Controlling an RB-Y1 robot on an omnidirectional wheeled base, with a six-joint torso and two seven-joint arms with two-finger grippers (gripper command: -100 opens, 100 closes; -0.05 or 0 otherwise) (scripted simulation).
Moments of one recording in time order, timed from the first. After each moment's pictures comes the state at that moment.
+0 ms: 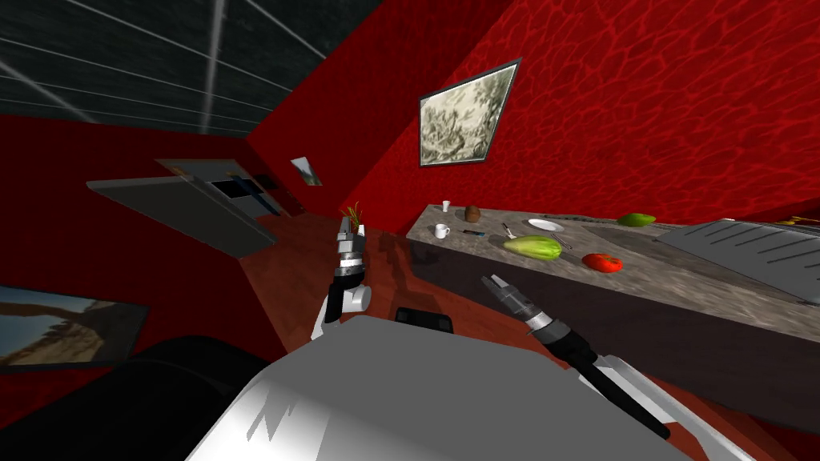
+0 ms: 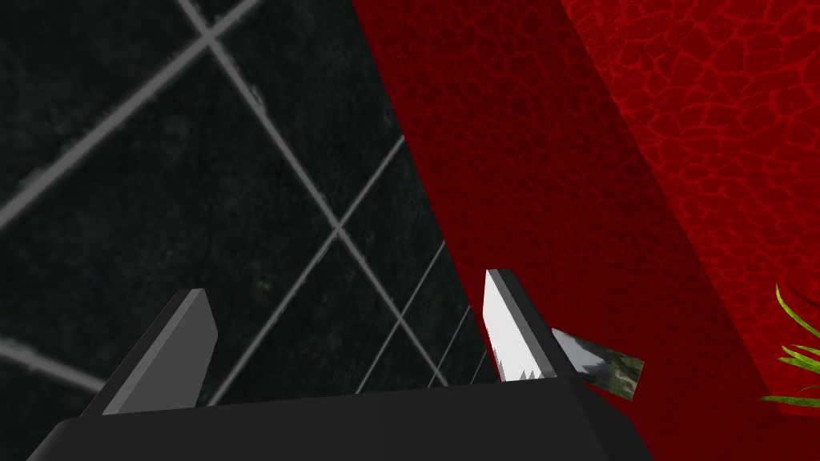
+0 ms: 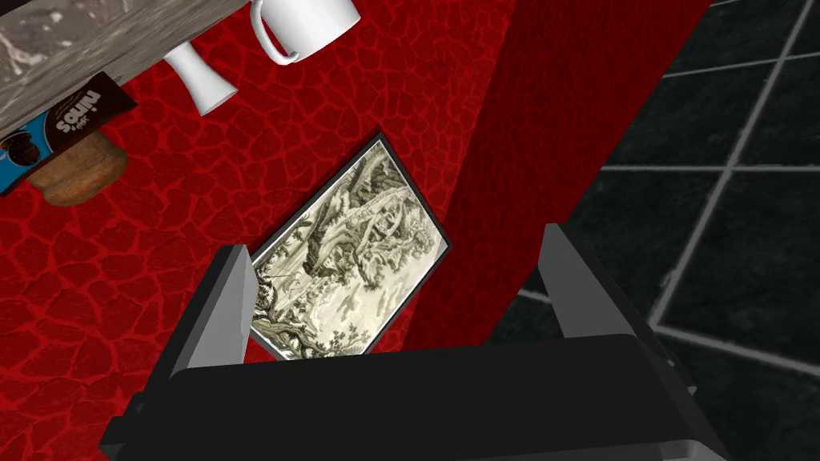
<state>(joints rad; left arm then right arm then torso) 0.48 -0.03 0.02 -2.35 0.01 -0.35 -0.01 0.61 -0.75 0.05 -1.84 0.32 -0.57 0.20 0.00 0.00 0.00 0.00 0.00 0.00</state>
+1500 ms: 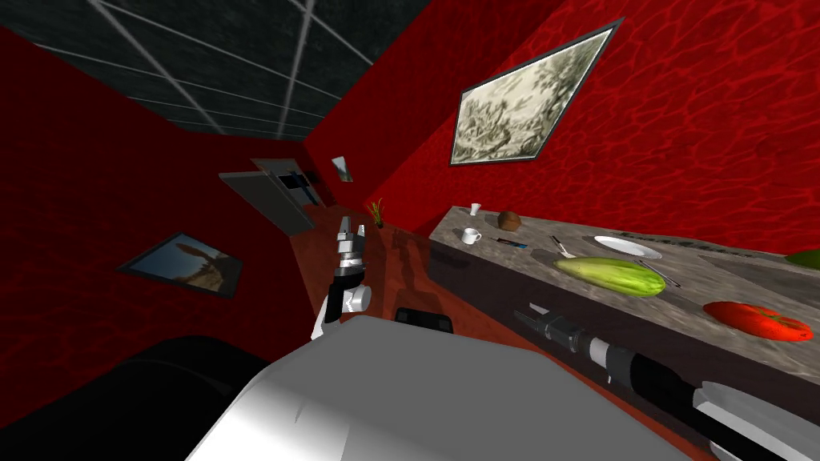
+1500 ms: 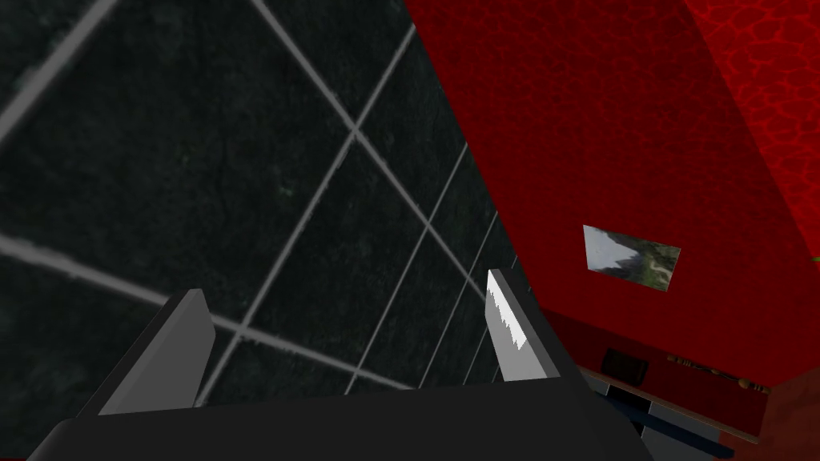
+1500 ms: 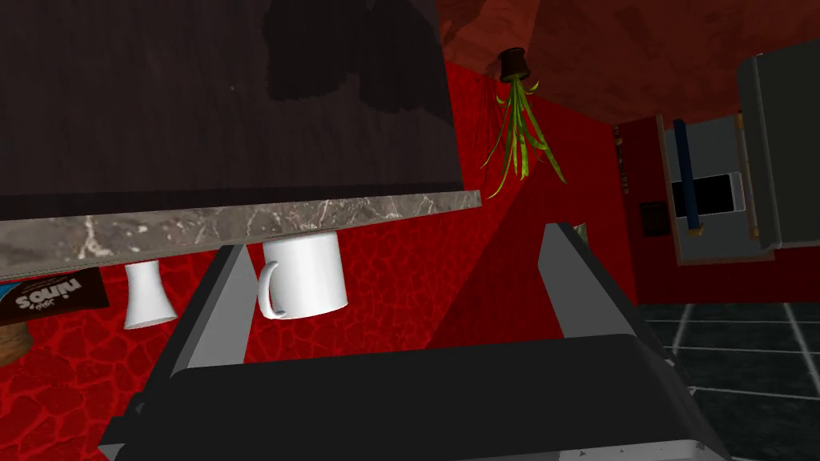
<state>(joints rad) 0.48 -0.03 0.02 -2.35 0.01 -0.35 -0.01 0.64 -1.16 0.10 -1.52 0.46 -0.58 0.23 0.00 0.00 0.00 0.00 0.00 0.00</state>
